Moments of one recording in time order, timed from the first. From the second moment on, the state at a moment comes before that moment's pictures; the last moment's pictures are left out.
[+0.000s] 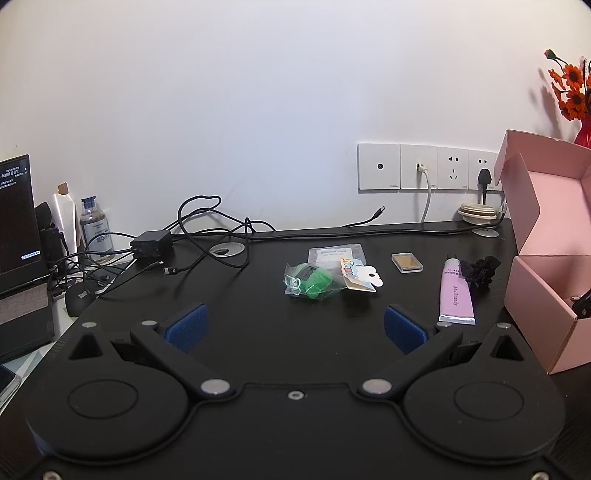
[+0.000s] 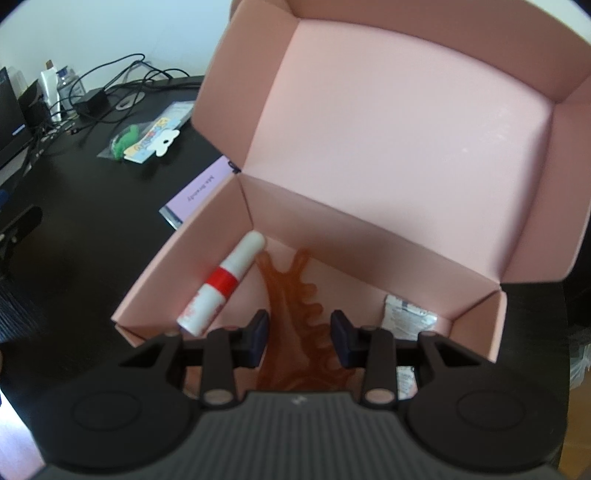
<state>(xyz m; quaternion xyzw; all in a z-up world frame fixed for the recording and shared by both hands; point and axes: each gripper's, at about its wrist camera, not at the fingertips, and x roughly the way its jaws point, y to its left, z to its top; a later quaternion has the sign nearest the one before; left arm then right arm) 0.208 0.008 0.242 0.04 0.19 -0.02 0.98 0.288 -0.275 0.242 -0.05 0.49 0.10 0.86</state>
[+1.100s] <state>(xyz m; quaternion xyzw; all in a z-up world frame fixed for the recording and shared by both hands) 0.211 0.004 0.240 0.05 0.20 -0.02 0.98 0.205 -0.288 0.286 0.02 0.26 0.03 0.97</state>
